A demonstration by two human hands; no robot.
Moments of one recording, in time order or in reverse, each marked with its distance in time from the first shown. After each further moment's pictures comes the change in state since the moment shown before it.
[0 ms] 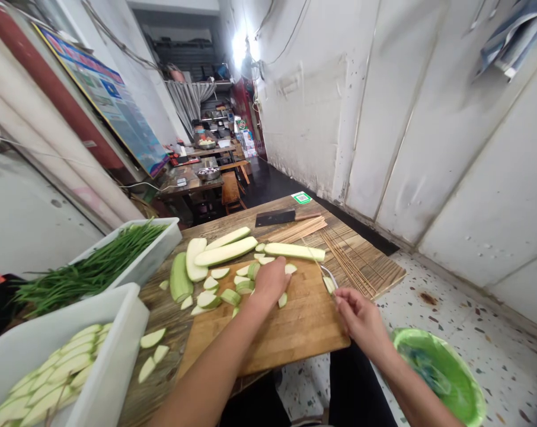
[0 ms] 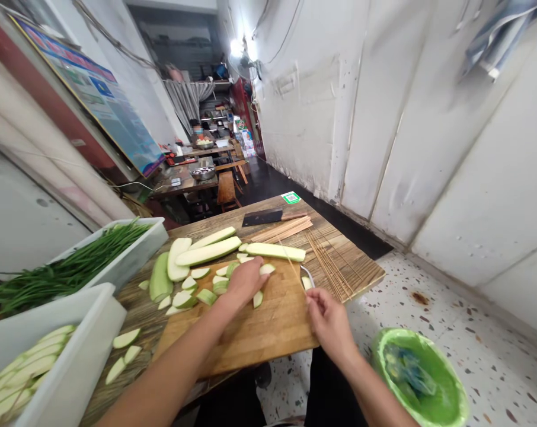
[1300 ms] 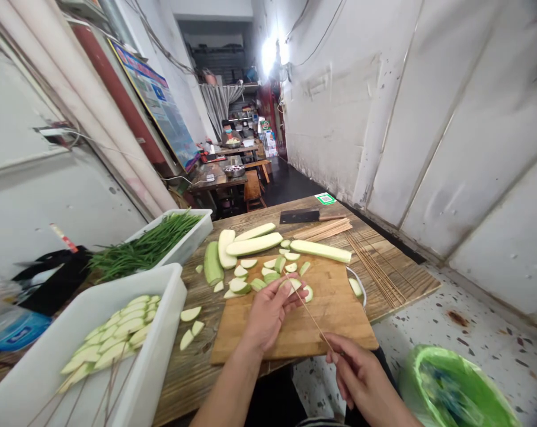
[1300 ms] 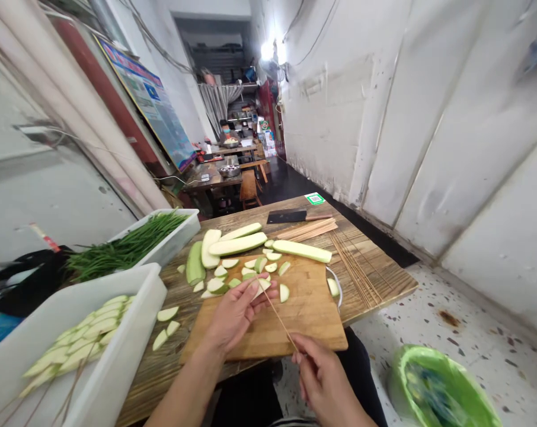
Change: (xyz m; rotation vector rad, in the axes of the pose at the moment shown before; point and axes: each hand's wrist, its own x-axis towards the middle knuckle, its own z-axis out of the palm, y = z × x) left_hand -0.097 -0.023 -0.027 -1.947 -0.012 -0.263; right_hand -0.073 -0.009 0.048 0.158 -0.435 0.089
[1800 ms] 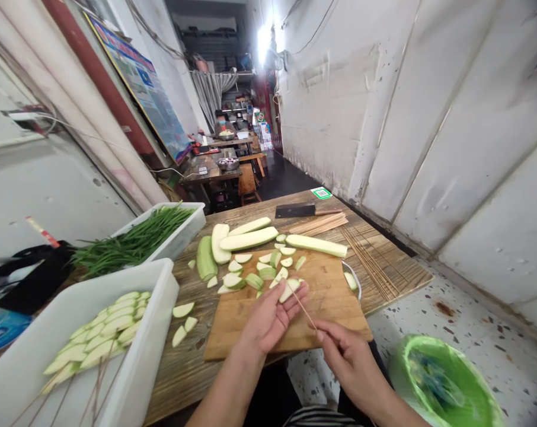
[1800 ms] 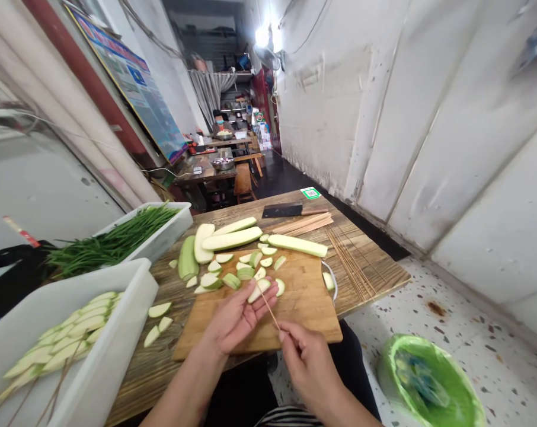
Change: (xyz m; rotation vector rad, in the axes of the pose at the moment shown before) left_hand 0.001 -0.015 0.001 -0.267 0.108 -0.259; right_hand 0.019 -0.030 0.007 -0.252 0.097 -0.153
